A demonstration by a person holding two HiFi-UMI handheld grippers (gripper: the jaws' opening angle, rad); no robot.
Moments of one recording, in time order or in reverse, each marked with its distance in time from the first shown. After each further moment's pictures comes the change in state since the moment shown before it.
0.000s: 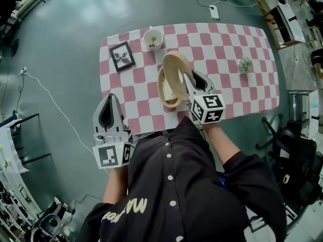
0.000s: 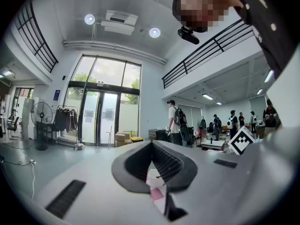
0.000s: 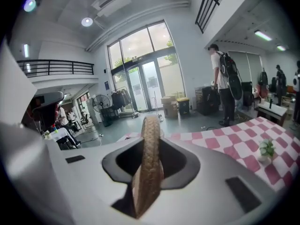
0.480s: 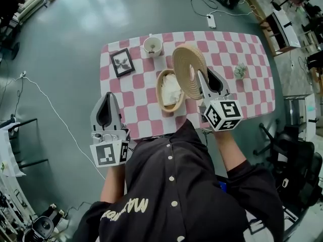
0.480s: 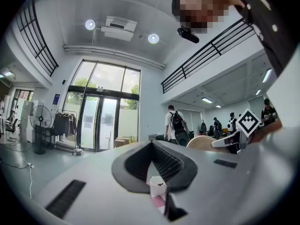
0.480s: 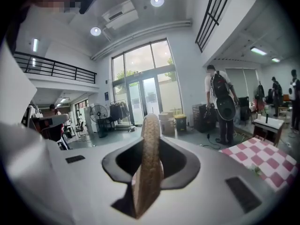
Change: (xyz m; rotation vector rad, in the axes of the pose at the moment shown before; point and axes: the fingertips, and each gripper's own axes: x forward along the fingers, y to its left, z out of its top) left arm 0.002 0.006 0.020 0.012 -0.068 -0.007; right arm -0.056 -0.011 0.093 -0.050 -0.199 -0.034
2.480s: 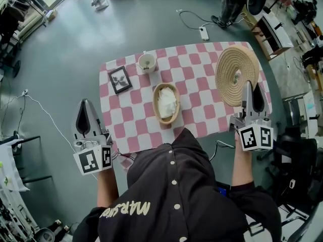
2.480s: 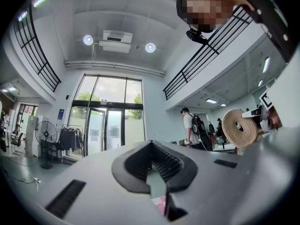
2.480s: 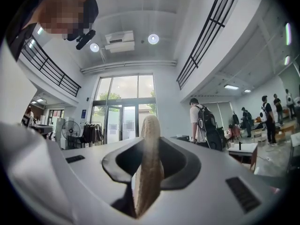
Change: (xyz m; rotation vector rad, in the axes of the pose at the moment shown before) left arm 0.006 0.045 0.064 0.084 -0.112 0.076; right arm -0.146 -0.097 0.124 -0.055 -0.388 -0.307
